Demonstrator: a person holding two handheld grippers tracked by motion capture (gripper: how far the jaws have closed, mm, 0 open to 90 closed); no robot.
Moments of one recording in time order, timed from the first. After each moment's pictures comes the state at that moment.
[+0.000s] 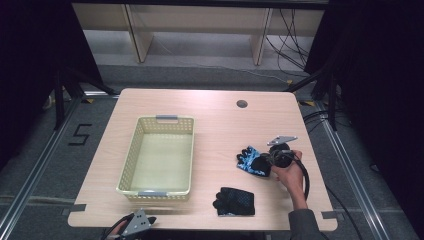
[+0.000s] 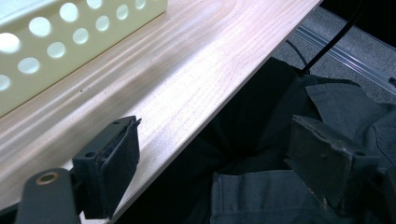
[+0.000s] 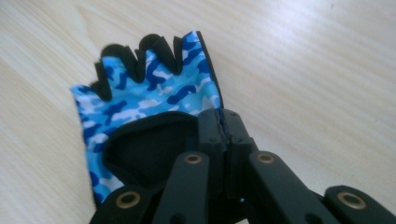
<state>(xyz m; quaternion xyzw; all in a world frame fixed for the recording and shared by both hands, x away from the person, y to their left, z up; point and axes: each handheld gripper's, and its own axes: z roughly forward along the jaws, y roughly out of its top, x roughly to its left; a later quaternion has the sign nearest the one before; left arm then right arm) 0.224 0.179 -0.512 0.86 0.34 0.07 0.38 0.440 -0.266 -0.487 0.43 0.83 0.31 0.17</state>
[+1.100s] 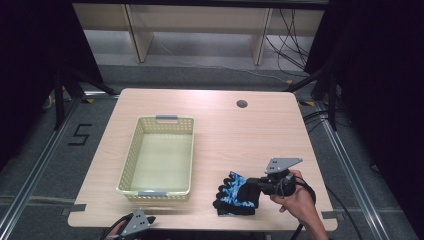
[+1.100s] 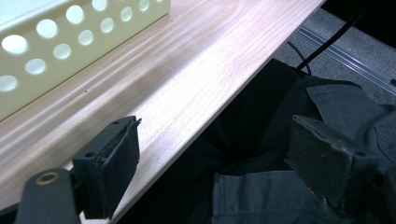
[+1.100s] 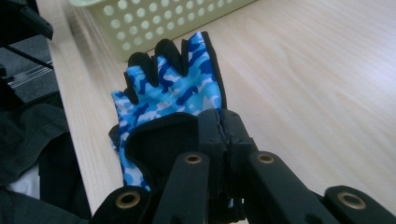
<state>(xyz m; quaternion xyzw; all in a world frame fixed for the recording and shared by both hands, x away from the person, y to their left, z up) 0.223 0.179 -0.511 0.85 0.34 0.08 0.39 0.344 -0.238 -0.445 0.27 0.87 0.40 0.07</state>
